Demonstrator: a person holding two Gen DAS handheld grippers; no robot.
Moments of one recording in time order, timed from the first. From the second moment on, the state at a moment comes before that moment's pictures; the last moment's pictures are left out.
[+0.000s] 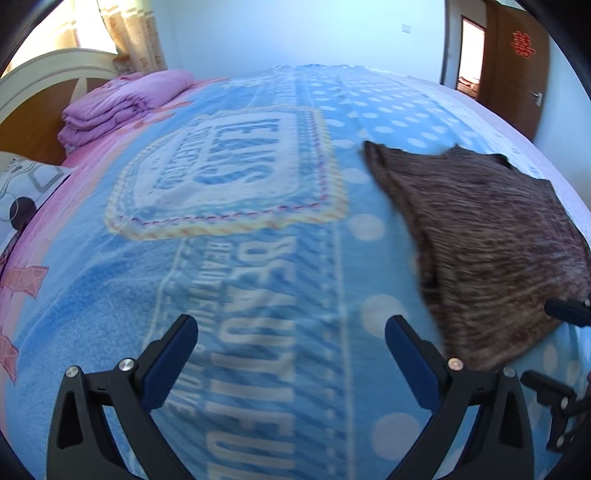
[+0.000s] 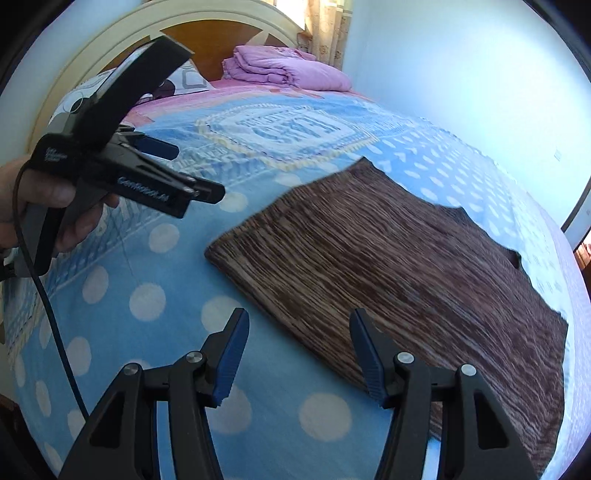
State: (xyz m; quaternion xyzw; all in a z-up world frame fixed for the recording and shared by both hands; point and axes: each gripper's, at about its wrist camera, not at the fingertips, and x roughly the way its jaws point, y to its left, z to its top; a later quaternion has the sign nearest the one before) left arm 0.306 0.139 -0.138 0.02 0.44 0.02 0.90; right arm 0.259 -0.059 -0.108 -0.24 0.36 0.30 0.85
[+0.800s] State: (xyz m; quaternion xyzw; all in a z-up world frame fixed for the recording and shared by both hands) left arm 0.411 0.106 -0.132 -0.06 0.43 -0.10 0.89; right arm 0.263 -0.010 -0.120 -0.30 0.31 0.27 0.86
